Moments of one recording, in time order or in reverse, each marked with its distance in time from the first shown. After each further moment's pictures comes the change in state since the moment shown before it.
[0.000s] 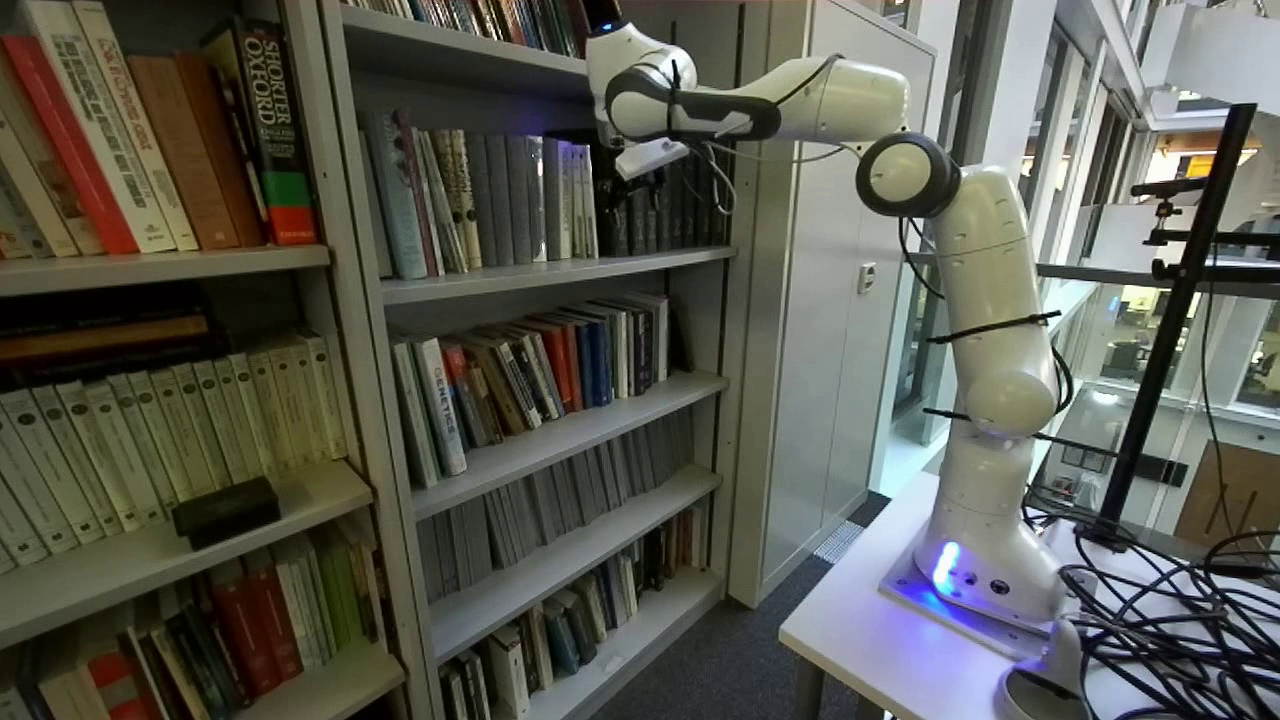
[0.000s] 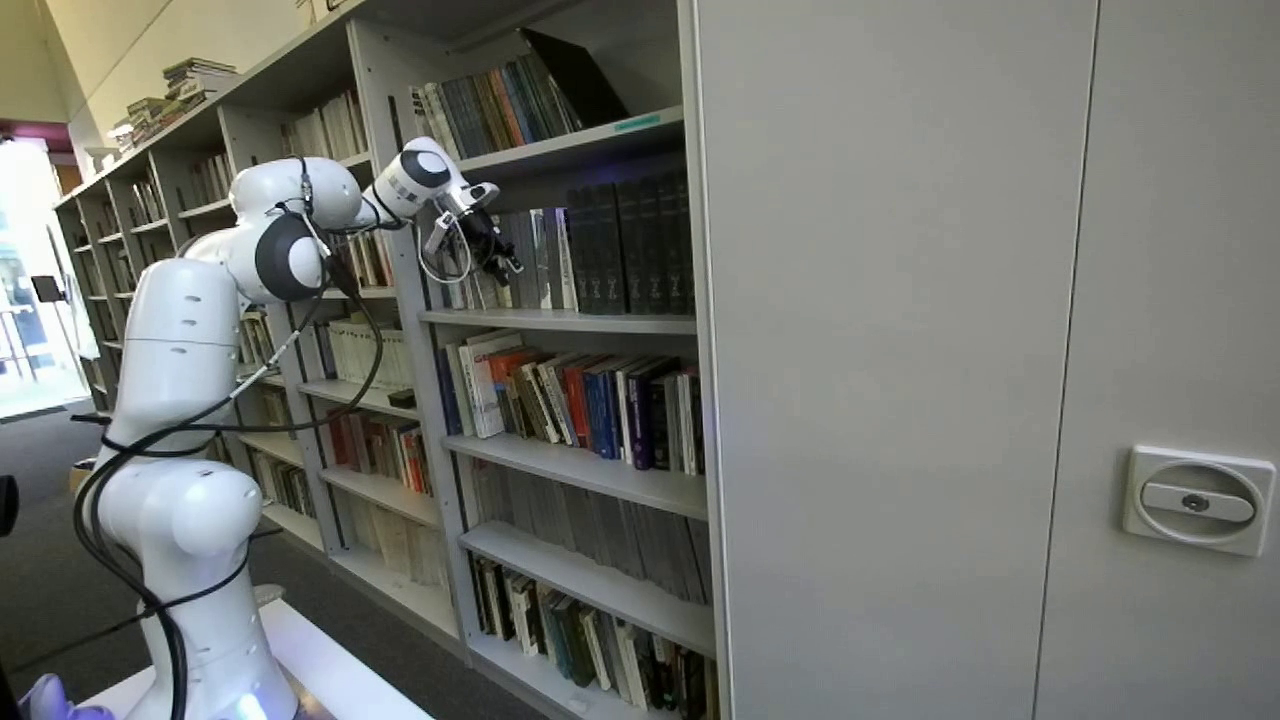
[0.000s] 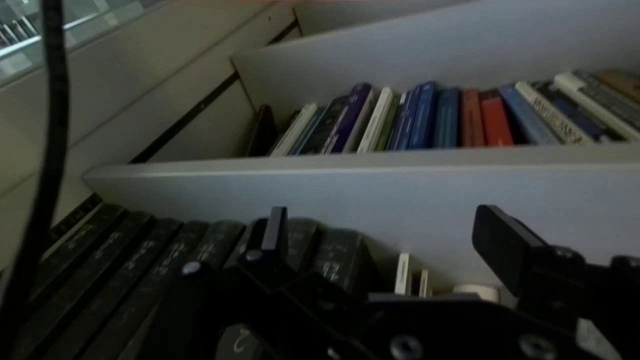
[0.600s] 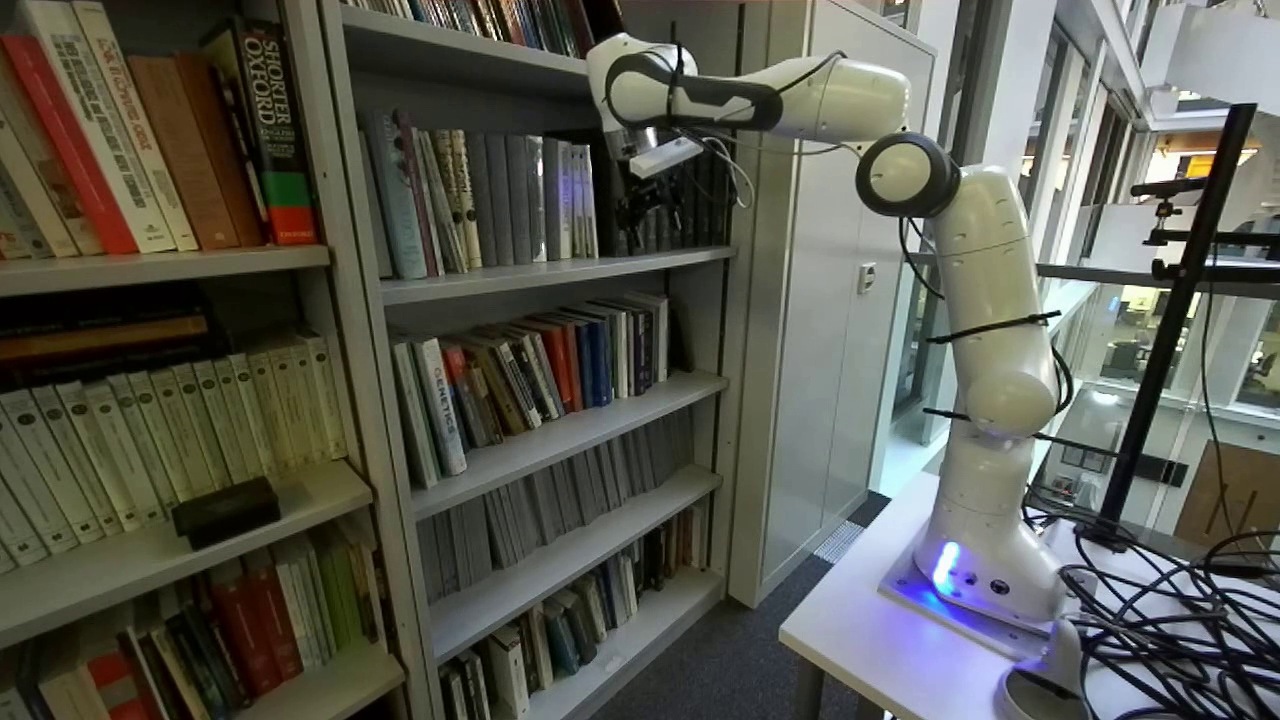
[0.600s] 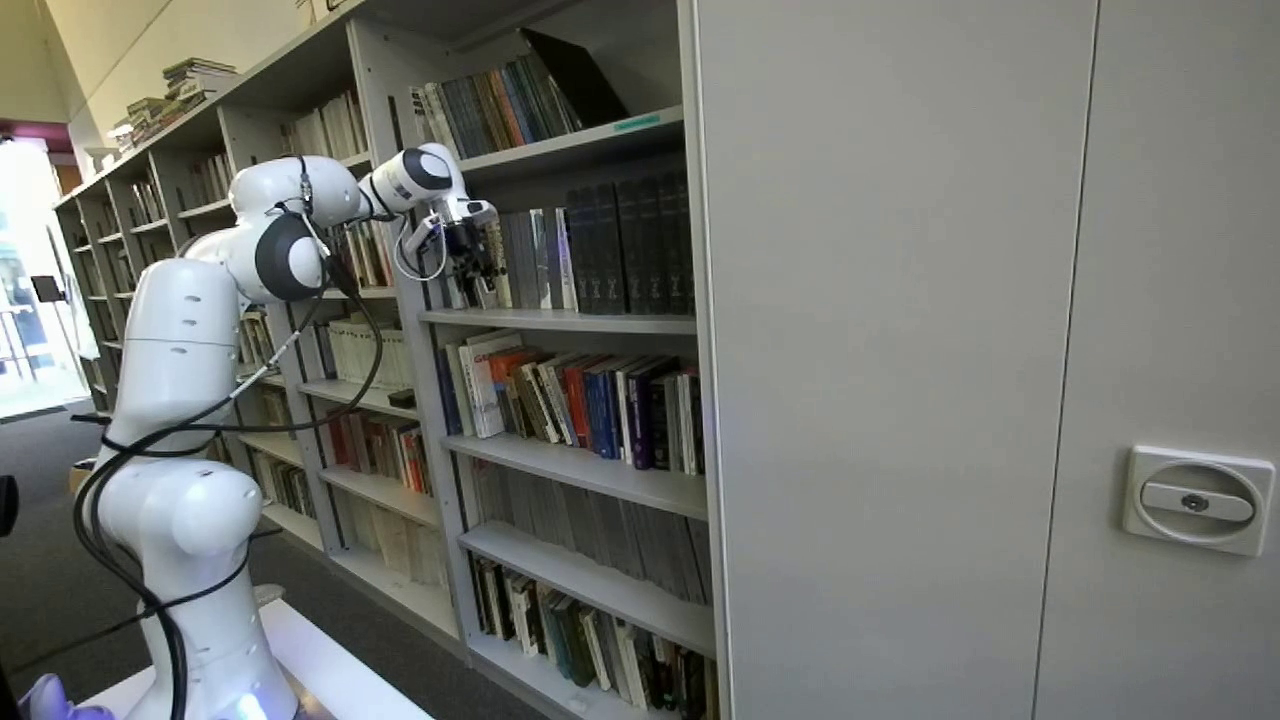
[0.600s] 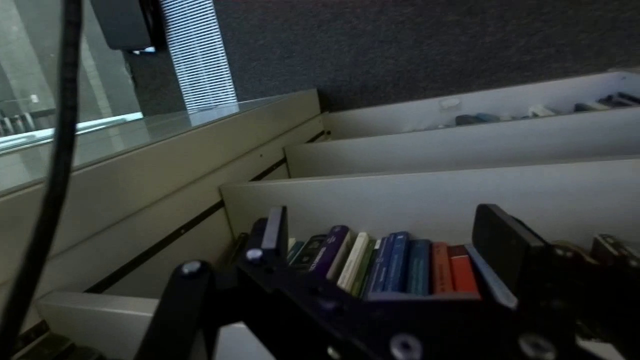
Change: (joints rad) arm -0.002 0.000 0.000 0.011 0.186 -0.264 -0.080
